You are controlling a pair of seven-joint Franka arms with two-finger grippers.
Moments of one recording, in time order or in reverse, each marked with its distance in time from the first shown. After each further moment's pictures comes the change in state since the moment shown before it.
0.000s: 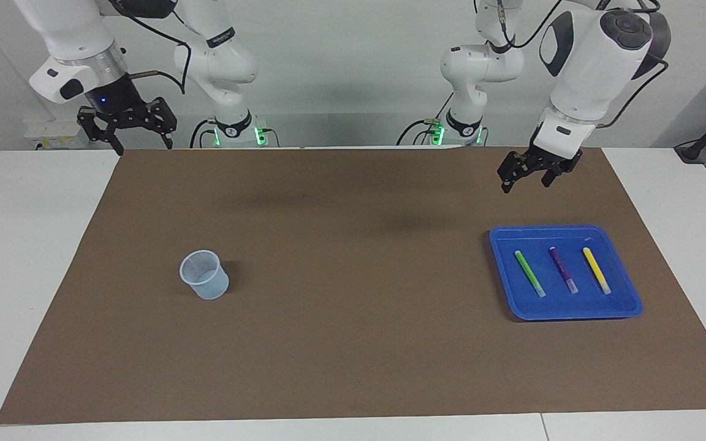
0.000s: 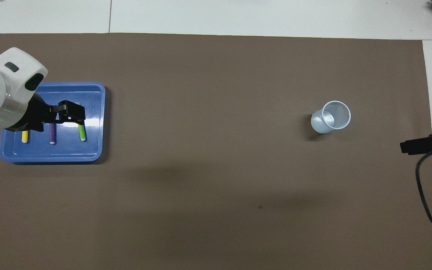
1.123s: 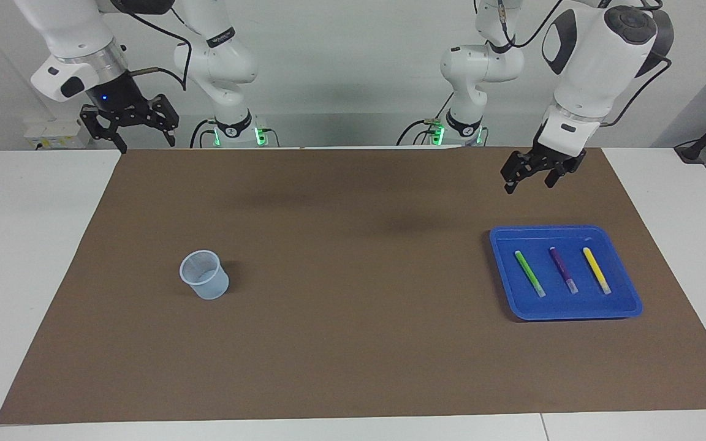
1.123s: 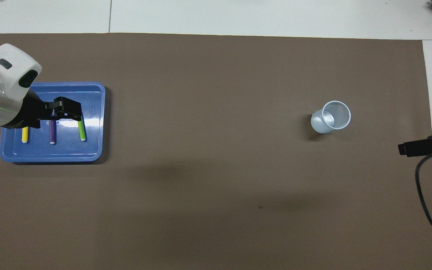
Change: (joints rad) left arm 0.007 -0.002 0.008 0.006 0.000 0.022 -0.002; right arm 0.002 -0.006 0.000 0.001 0.026 -0.014 0.000
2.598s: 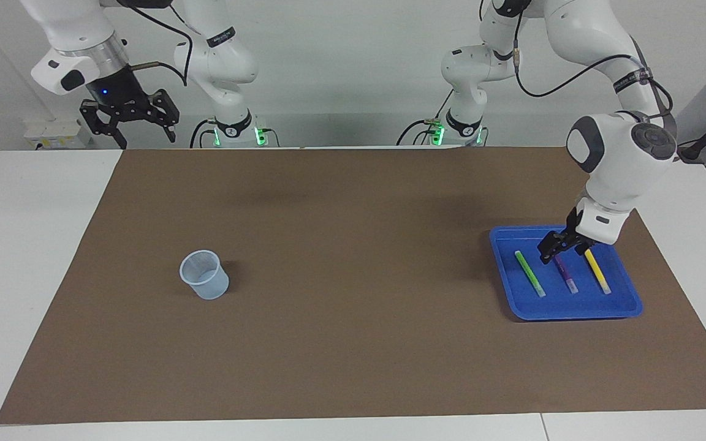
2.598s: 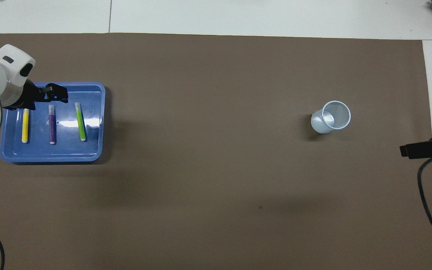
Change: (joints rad) left arm 0.154 0.294 0.003 -0.061 0.043 0.381 0.109; right arm -0.001 -0.017 -0.003 0.000 0.000 -0.035 0.003
